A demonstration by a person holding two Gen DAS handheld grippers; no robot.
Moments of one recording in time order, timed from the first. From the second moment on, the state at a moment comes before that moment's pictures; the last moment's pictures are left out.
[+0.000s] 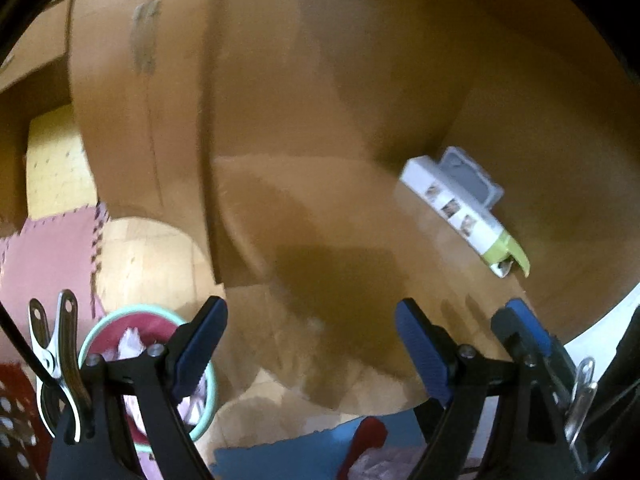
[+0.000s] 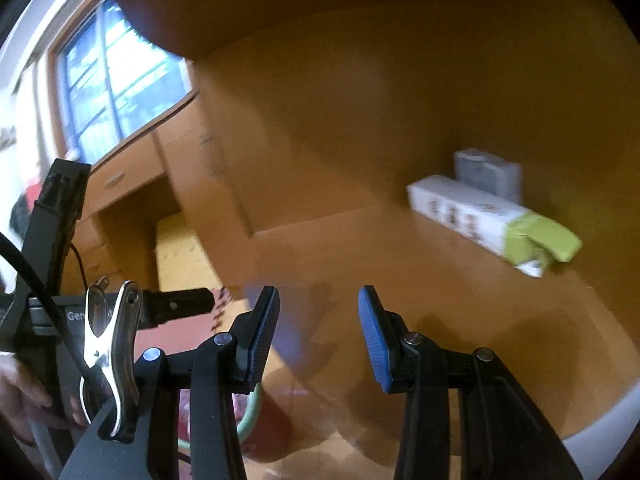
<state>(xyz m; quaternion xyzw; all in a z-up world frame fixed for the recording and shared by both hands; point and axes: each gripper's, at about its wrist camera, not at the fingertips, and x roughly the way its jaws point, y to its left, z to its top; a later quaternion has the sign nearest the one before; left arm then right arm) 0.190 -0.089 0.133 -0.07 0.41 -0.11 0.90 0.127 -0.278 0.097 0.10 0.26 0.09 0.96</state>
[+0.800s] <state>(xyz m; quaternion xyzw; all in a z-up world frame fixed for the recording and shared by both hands) 0.345 -0.257 0.154 0.03 0.36 -0.20 0.91 0.125 -0.389 0.091 0.17 0.24 -0.09 0.95</state>
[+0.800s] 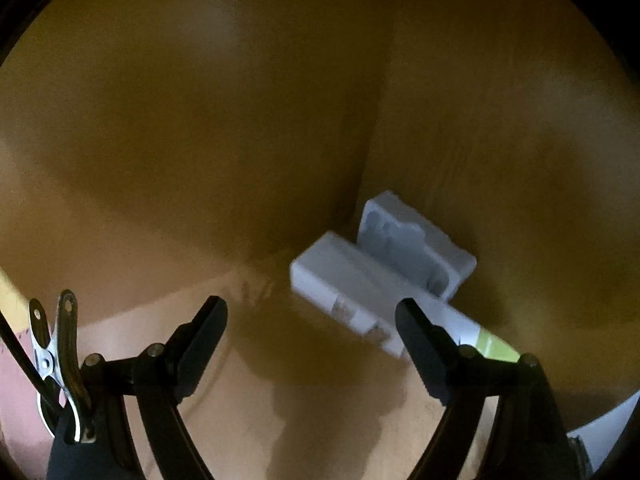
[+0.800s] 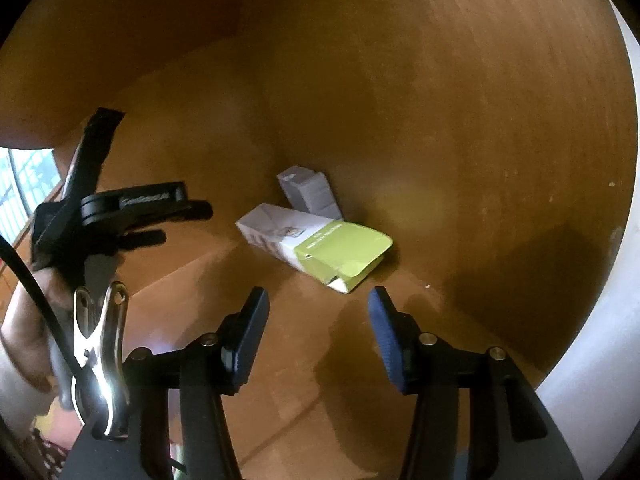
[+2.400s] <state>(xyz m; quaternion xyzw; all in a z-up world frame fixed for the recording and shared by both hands) 0.471 -0.284 0.098 0.04 0.42 -0.20 0.88 0.127 -0.412 0.092 0.13 0.22 -0.14 0.96</state>
